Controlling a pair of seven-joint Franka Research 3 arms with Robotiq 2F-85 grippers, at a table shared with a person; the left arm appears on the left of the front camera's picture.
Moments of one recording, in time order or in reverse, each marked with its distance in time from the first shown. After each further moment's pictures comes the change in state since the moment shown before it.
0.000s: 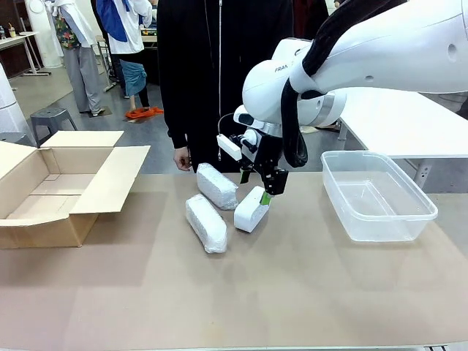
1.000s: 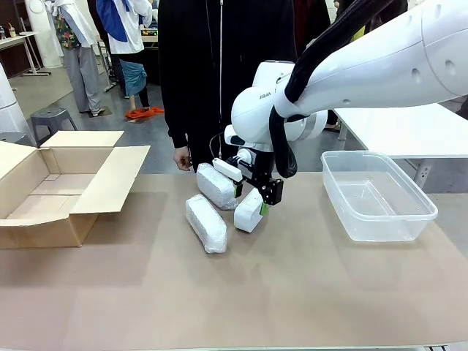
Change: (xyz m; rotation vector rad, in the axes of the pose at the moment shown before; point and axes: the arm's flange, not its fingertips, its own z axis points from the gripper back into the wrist) left arm 0.000 0.000 0.000 0.000 0.000 0.000; right arm 0.001 -0.017 -0.047 0.069 0.047 0.218
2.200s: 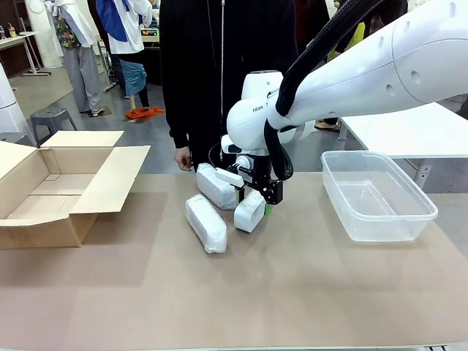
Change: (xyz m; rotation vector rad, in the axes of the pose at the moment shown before) left arm 0.000 0.000 0.000 0.000 0.000 0.000; right arm -0.020 -0.022 -0.023 0.100 0.067 0.068
